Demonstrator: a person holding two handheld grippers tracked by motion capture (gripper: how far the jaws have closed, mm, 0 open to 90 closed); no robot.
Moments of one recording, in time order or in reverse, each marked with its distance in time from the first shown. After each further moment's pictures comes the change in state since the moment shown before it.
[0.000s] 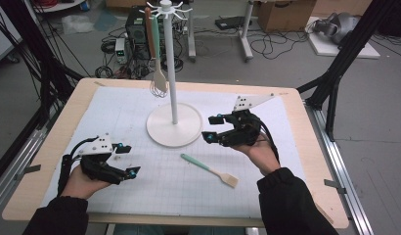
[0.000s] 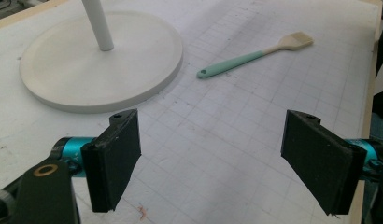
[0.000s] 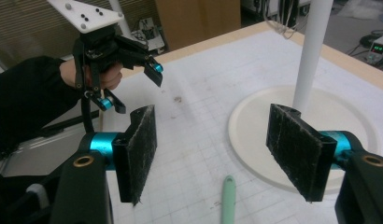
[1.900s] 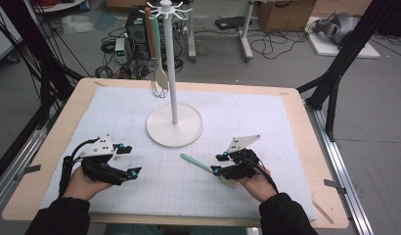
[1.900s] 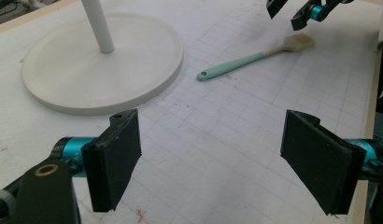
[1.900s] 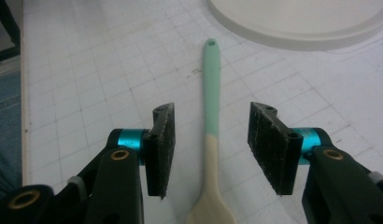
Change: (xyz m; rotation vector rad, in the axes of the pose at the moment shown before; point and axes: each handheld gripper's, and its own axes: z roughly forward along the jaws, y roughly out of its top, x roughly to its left) left arm -0.004 0.000 0.002 -0.007 0.013 0.005; right arm 0.006 -0.110 0.024 0.274 -0.166 -0.022
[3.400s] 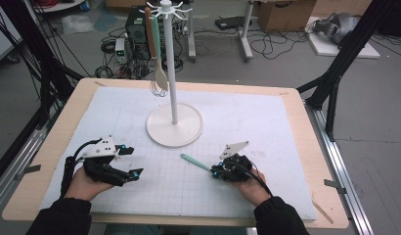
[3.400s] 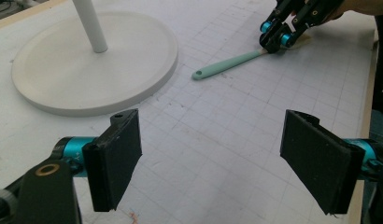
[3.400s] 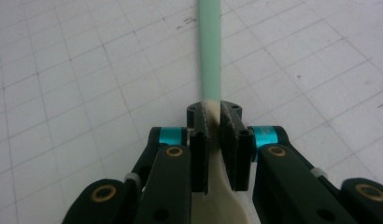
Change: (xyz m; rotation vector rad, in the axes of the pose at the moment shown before) left arm -0.002 0.001 0.003 0.011 -0.011 0.011; right arm 0.002 -0.016 0.028 0.114 -0.030 0.003
